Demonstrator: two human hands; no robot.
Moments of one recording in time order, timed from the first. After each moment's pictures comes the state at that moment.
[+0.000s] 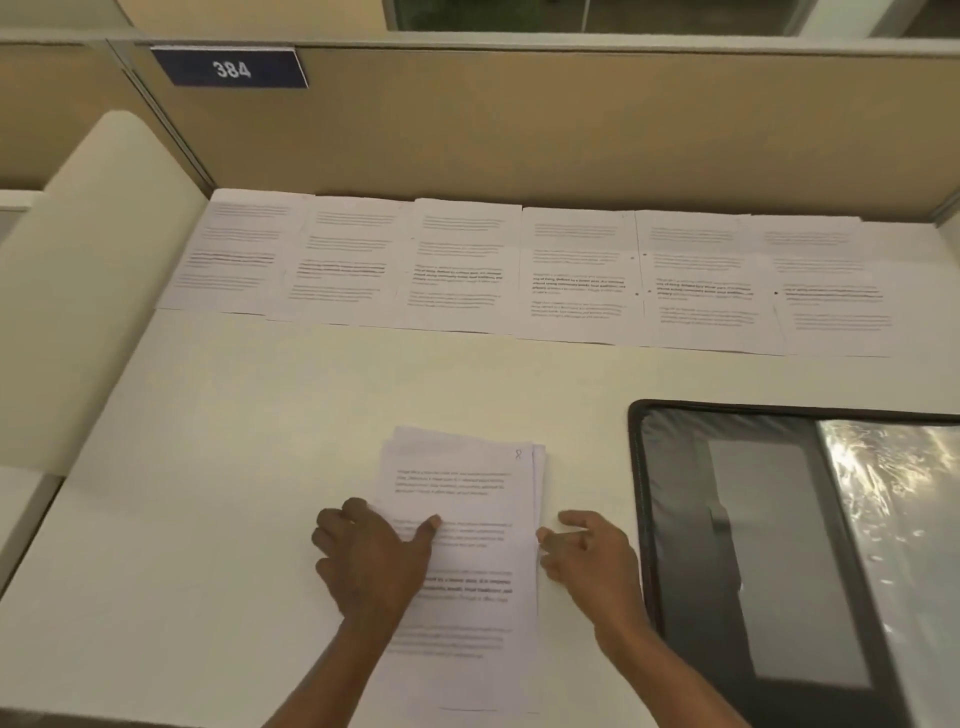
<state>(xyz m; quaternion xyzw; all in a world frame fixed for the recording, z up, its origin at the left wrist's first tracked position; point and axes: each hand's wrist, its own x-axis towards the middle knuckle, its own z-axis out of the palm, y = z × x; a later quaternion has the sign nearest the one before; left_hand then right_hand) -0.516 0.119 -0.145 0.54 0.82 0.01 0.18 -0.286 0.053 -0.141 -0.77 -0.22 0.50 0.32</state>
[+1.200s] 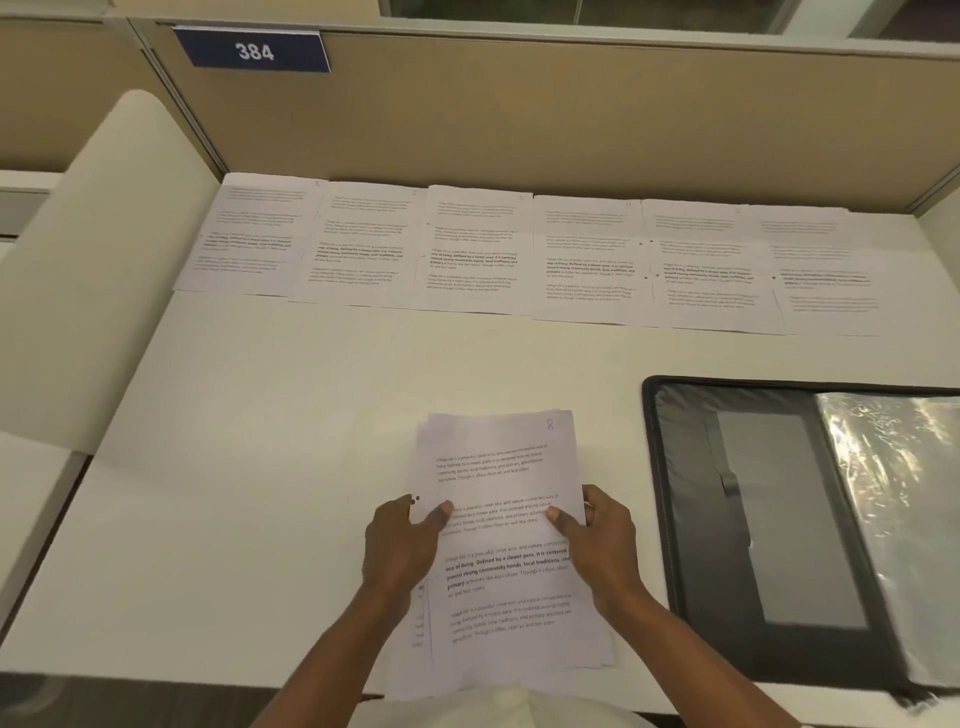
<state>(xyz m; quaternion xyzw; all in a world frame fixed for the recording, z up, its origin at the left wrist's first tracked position) -0.559 0.103 -0.153 0.39 0.75 0.14 0.52 -0.324 0.045 -0.138 -0.78 -0.25 0.46 0.36</state>
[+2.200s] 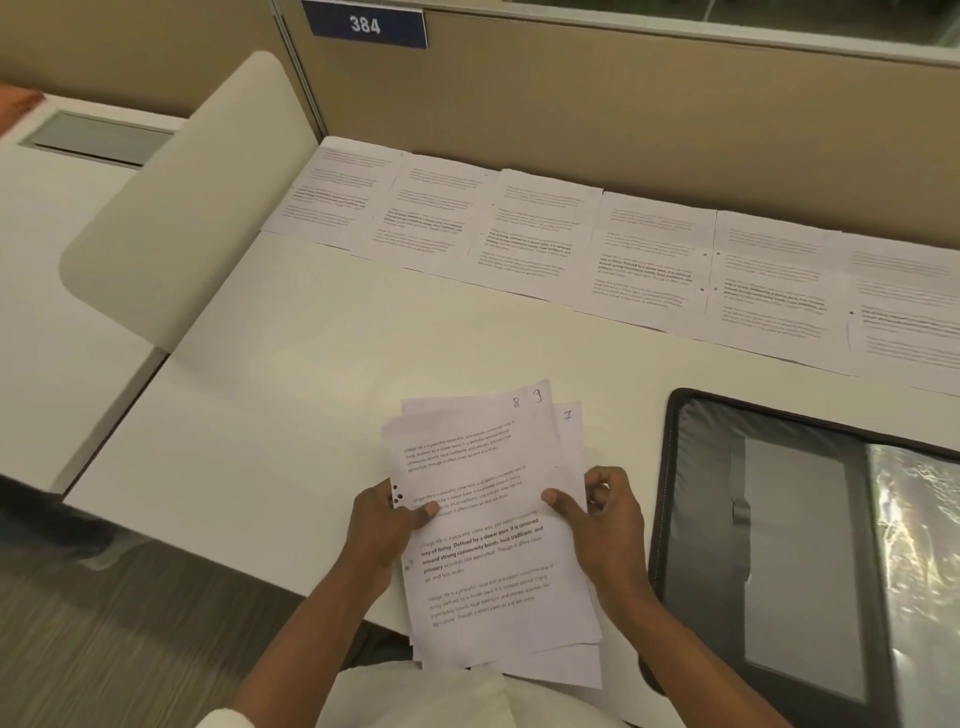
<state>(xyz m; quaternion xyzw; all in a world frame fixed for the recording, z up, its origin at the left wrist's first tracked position) -0.552 0.051 -0.147 0.23 0.69 0.34 0.60 -0.289 0.037 -0.130 -0.72 -0.33 0.48 0.39</state>
